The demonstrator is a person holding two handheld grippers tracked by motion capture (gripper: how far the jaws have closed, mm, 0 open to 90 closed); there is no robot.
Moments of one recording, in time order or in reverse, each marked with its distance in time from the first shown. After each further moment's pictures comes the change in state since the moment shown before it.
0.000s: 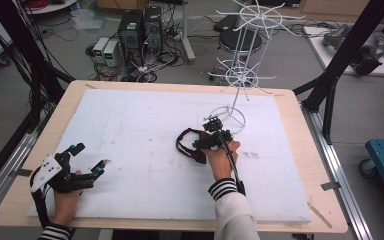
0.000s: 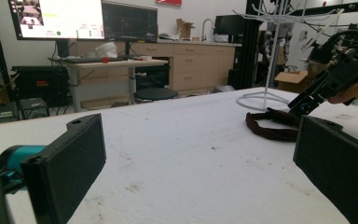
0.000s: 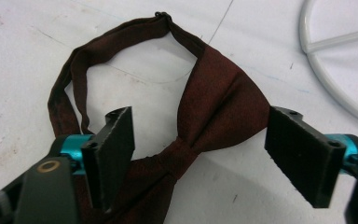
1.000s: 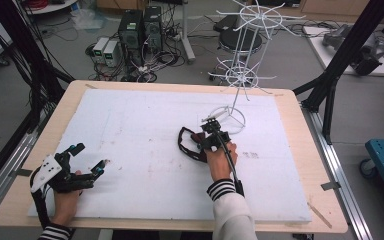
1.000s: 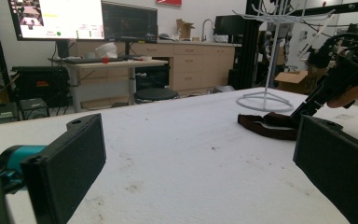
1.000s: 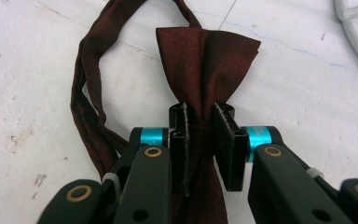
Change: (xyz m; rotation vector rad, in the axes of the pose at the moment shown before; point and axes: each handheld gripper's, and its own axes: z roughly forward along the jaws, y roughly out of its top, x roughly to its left) left arm 0.000 0.000 0.000 0.000 0.000 0.003; right arm 0.003 0.001 0.003 0.103 0.048 0.023
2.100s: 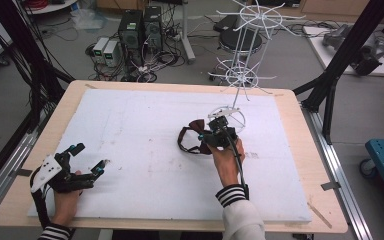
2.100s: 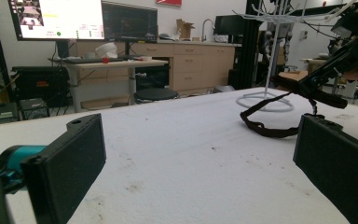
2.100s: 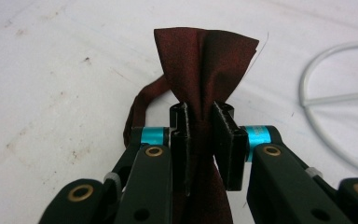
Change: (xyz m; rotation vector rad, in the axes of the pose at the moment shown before) left arm 0.000 0.000 0.000 0.000 0.000 0.000; right arm 0.003 -0.008 -0.046 -0.291 0.061 -0.122
